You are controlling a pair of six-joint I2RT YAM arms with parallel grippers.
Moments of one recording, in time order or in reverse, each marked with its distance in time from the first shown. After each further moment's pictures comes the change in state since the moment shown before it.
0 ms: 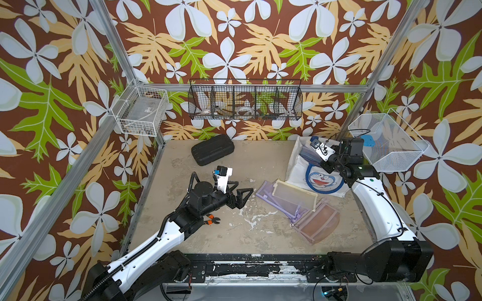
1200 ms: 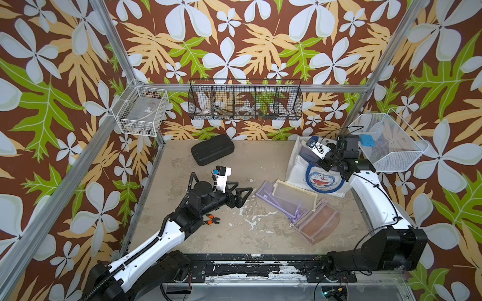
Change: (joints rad) left arm 0.026 0.013 -0.015 0.026 0.025 -0.040; right arm 0.009 0.098 0.079 -0.032 -0.021 -0.062
